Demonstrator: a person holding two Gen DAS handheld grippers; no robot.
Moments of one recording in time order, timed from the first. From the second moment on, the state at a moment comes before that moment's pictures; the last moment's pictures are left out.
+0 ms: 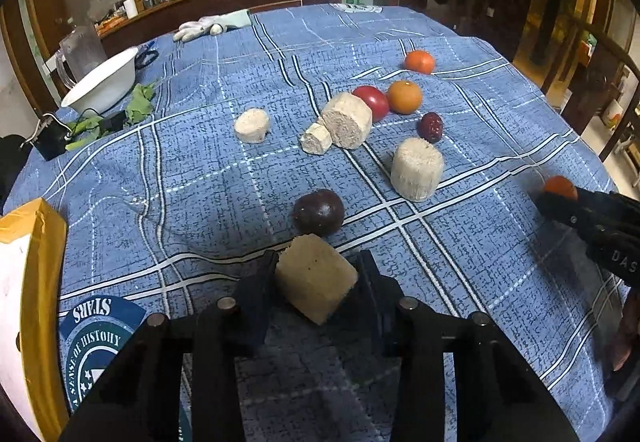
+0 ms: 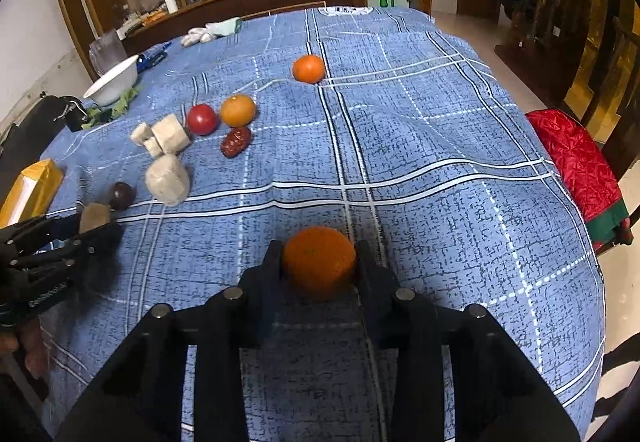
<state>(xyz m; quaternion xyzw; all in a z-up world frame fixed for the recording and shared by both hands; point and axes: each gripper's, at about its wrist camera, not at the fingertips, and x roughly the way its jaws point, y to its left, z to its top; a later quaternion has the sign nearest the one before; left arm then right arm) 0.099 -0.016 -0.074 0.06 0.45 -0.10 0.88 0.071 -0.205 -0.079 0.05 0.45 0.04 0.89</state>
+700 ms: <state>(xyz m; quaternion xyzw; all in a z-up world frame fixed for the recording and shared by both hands) 0.023 0.074 -0.024 -0.04 0.39 -0.02 0.92 0.034 -0.141 -0.042 0.04 0.40 0.11 0.91</state>
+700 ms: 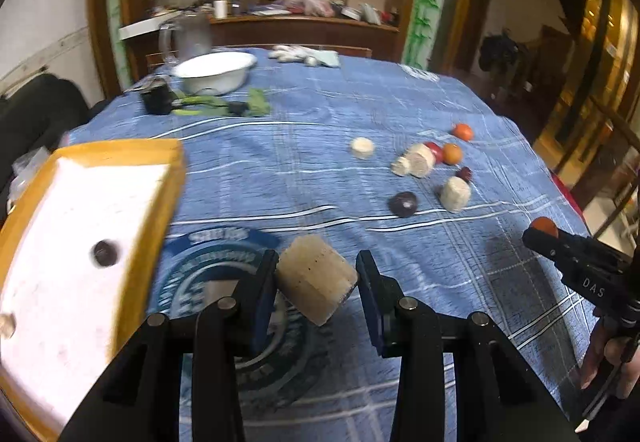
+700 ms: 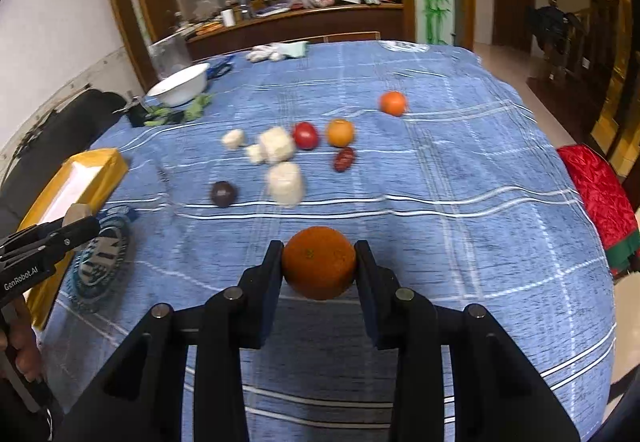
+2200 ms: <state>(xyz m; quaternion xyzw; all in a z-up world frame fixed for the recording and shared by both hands) -0.035 0.286 -0.060 -0.16 0.43 0.26 0.85 0.109 0.221 -0.053 -0.11 0.41 0.35 0.83</state>
